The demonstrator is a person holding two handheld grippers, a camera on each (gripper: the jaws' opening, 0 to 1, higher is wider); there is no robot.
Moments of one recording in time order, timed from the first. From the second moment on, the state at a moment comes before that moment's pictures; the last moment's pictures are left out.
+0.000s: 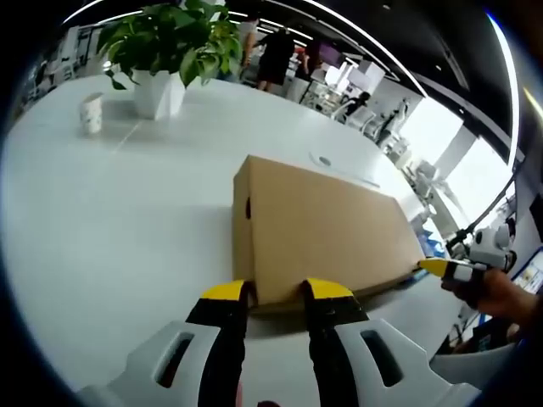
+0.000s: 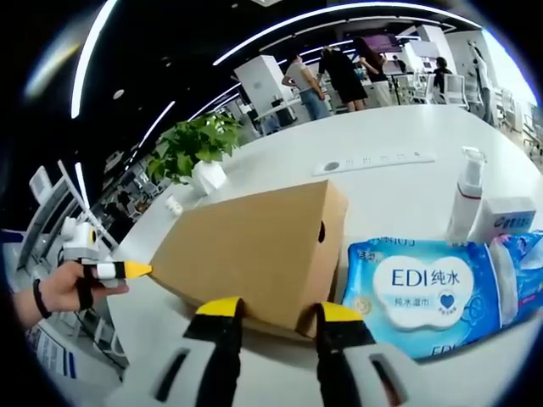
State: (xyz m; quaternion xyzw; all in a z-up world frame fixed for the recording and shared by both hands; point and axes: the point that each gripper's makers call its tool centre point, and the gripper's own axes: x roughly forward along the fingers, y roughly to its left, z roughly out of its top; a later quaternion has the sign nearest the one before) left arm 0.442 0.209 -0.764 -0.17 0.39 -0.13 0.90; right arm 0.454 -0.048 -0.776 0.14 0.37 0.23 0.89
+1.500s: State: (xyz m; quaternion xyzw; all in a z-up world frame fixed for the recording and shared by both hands) left arm 0.394 0.184 -0.725 -0.13 0.36 -0.18 0.91; right arm 0.414 -0.175 -0.729 0.10 0.31 0.19 0.93
